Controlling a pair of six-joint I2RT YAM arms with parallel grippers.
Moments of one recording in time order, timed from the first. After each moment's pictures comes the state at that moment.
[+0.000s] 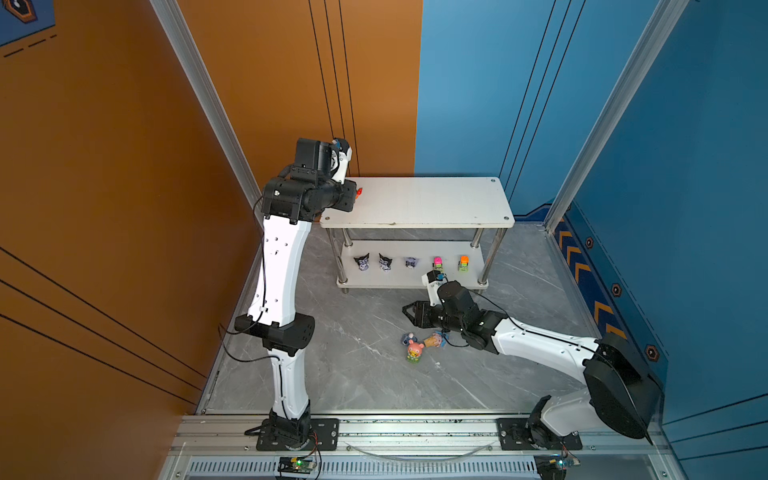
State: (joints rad) left arm -0.26 2.01 2.76 -1.34 -0.01 0.04; right arm 0.79 1.46 0.82 0.08 -0.15 0.71
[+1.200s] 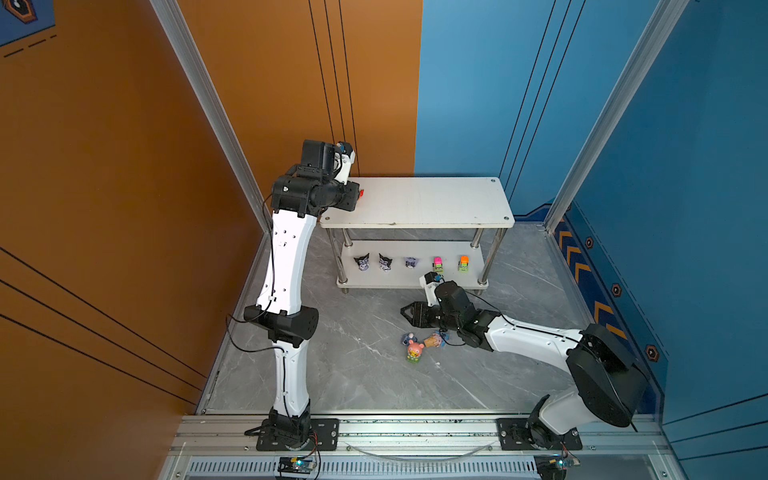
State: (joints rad) left arm -0.24 2.10 2.81 -1.33 0.04 0.06; right arm 0.77 1.53 0.81 0.13 -0.20 0.72
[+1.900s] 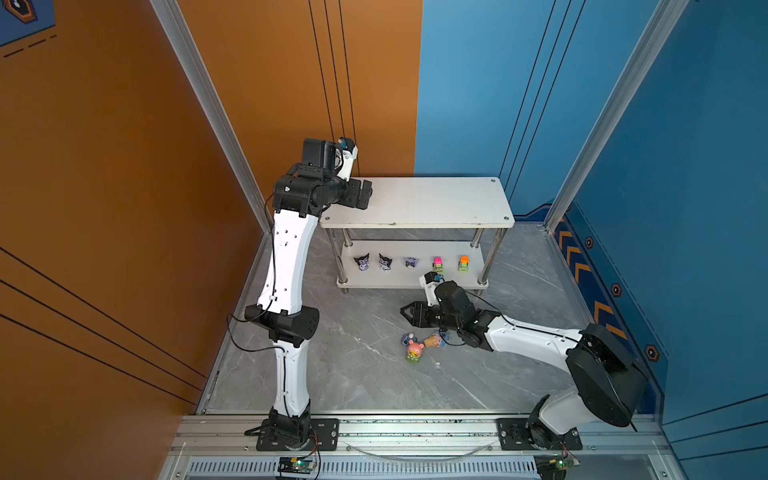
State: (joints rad) left arm -0.24 2.10 2.81 -1.27 0.07 0.06; right arm 0.77 1.53 0.81 0.14 -0.20 0.73
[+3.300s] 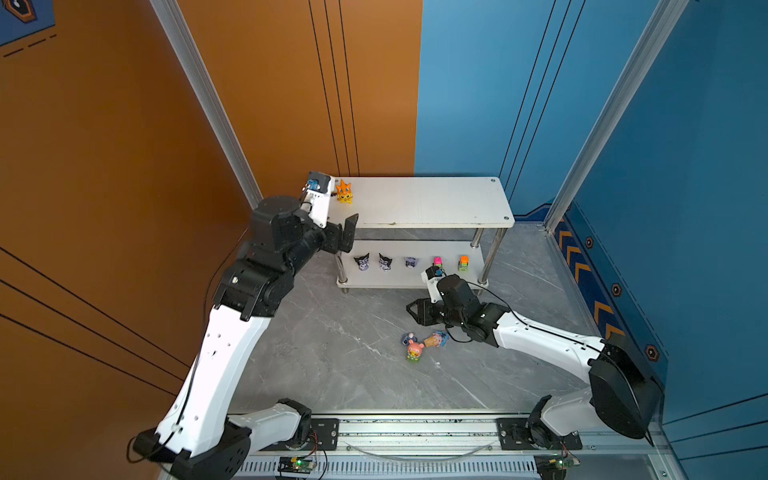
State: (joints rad) left arm -0.38 1.11 1.60 -0.67 -0.10 0.07; right arm 0.76 1.44 0.91 -0.12 -0.11 0.55
